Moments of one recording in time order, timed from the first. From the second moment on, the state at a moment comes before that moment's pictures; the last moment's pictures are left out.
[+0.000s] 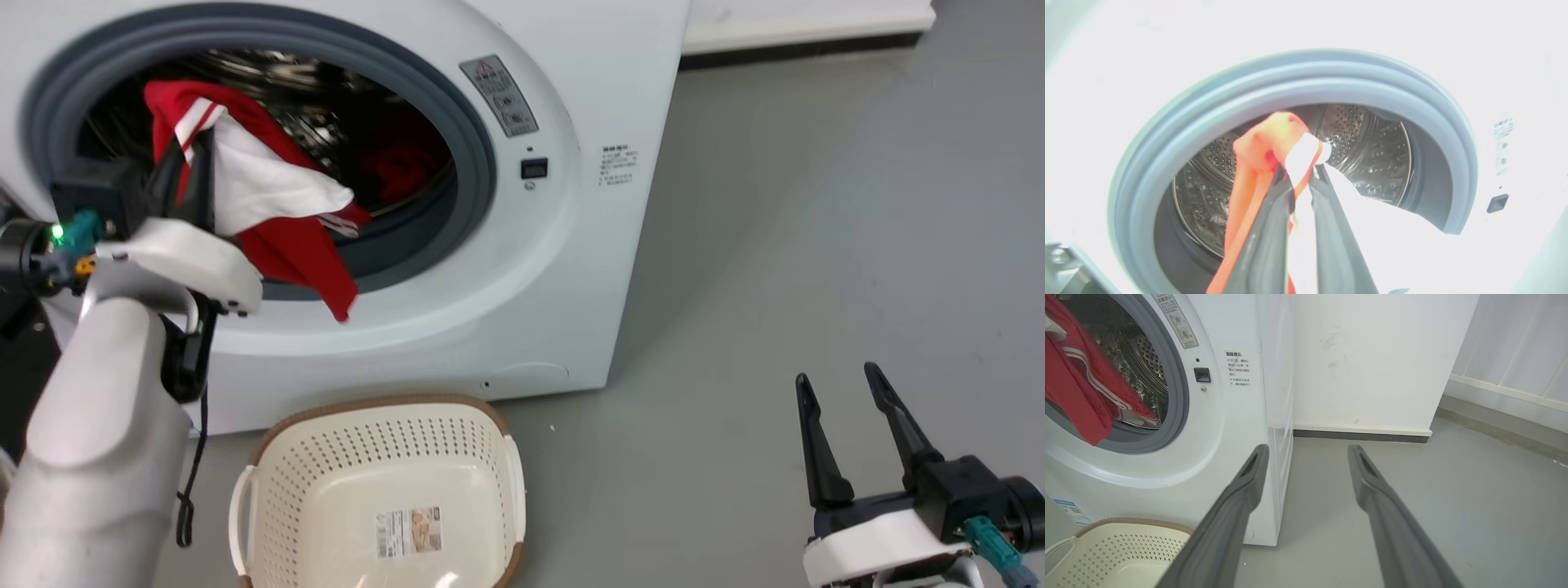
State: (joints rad) left arm -0.73 0.39 -0.24 0.64 -0.36 -0.07 -0.26; right arm 0.01 -0.05 0.00 0.06 -0.01 0.13 -0.26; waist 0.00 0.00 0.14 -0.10
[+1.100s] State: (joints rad) left arm -0.22 0.37 -0.33 0.42 -0.40 0.02 -0.14; right arm -0.02 -0.05 -0.03 0.03 -0.04 0.13 -0.26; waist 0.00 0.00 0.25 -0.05
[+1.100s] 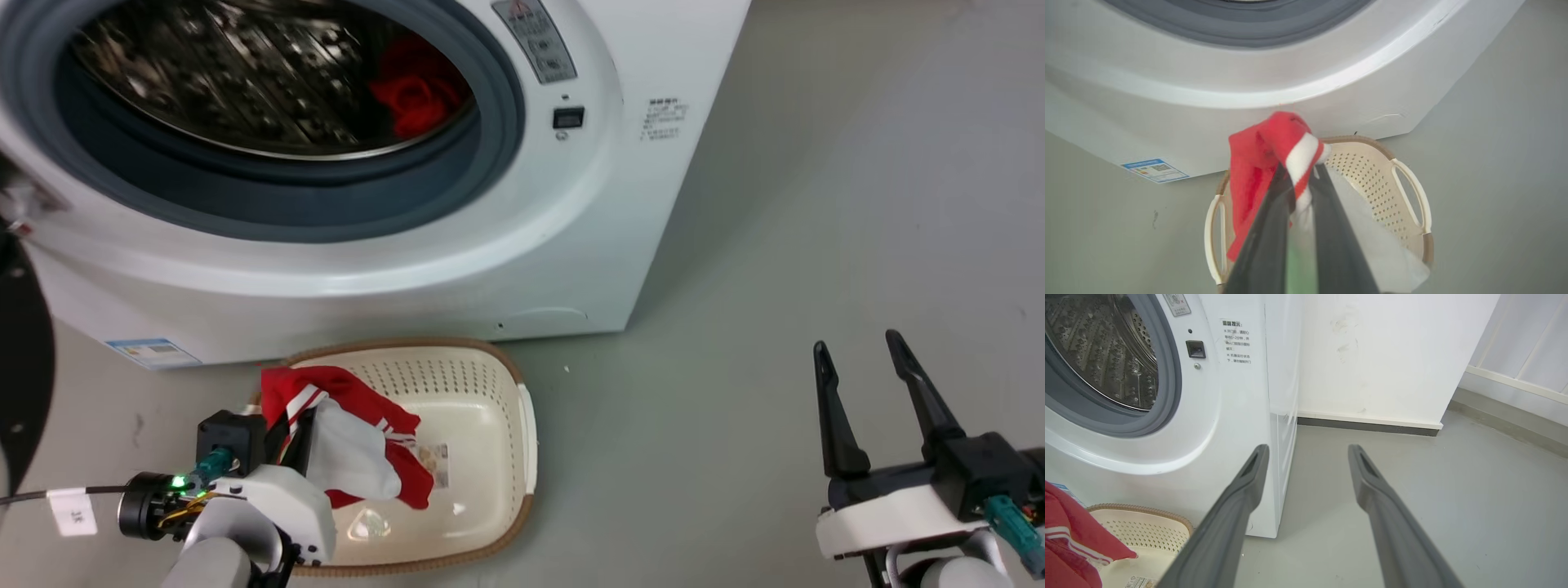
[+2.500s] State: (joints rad) left arm -0.45 0.26 -0.25 0.85 -0.37 -0.07 -0.26; right arm -0.13 -0.05 -0.03 0.03 -0.02 0.13 -0.26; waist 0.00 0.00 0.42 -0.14
